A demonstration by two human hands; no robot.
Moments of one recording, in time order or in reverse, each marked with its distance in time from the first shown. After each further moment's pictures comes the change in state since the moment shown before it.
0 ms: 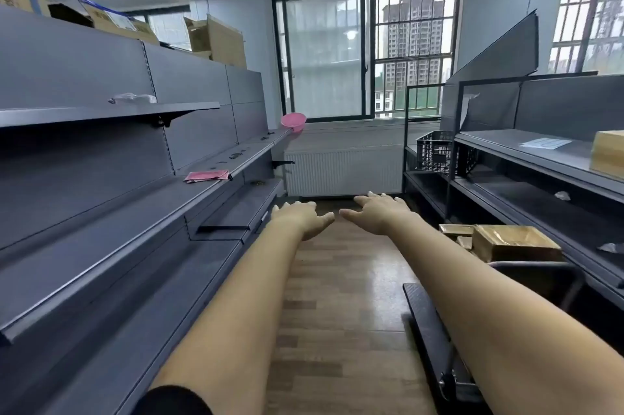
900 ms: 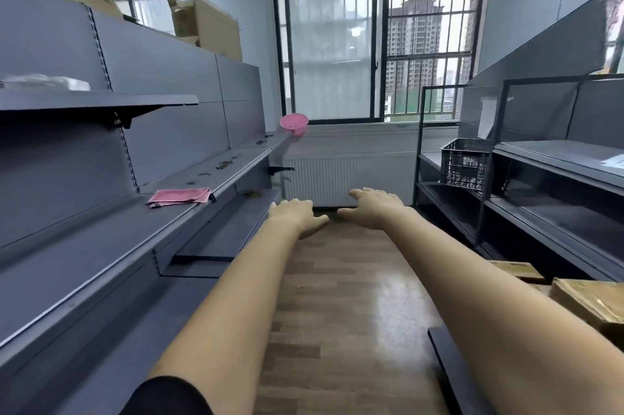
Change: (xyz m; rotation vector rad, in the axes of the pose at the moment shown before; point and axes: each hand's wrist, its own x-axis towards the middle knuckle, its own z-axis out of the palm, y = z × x) left_hand 0.326 -0.077 0.011 0.067 0.036 -0.011; right_hand 0.333 -0.026 0.021 -0.037 0.039 -0.028
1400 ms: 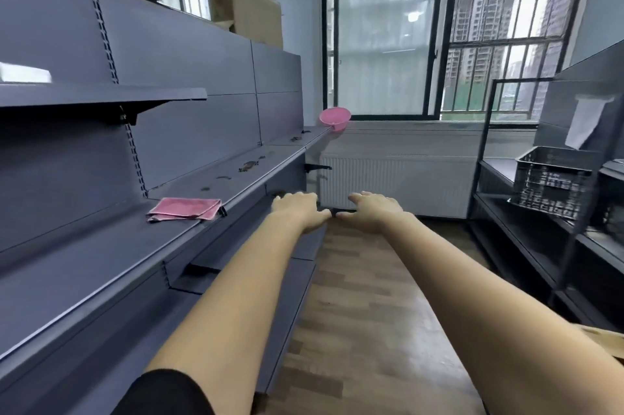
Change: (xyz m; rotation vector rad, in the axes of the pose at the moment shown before) left_hand 0.208 -0.034 -0.006 0.017 0.030 -0.148; right_hand 0.236 -0.008 0.020 0.007 -0.038 -0.178
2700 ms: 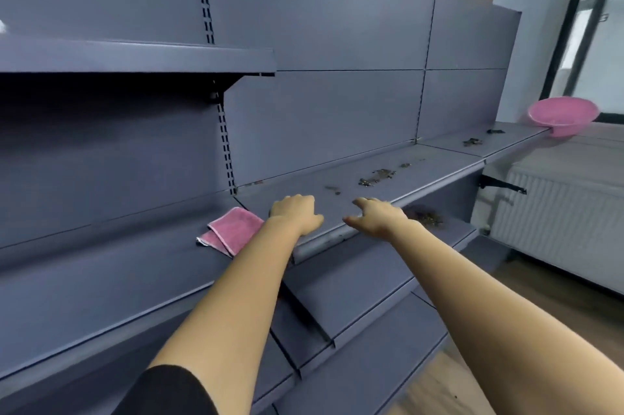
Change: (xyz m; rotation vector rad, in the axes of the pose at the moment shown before) left_hand 0.320 -0.197 0.052 0.020 0.014 -0.632; right_hand 0.434 -0.130 0.087 0.070 -0.228 -0.613
